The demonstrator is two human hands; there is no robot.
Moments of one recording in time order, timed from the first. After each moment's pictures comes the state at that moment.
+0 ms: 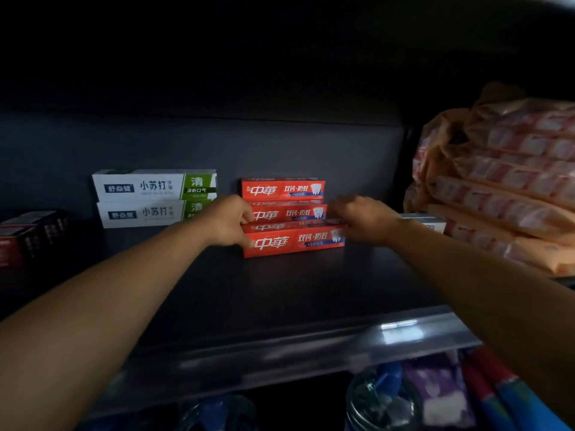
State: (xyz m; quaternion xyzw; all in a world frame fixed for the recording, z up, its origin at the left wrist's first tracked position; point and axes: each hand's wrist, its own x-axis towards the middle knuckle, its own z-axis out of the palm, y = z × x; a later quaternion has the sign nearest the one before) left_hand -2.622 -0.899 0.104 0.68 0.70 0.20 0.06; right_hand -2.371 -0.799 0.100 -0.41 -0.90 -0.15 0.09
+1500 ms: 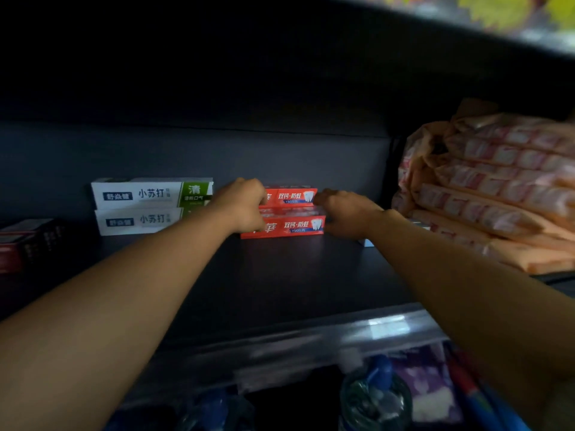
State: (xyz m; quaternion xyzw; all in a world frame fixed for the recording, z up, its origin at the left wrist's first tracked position) left_hand -2.590 -0.908 0.137 0.69 0.70 0.19 -0.08; right_hand -2.393 -0.812 0.118 -0.45 -0.88 -0.15 0.10
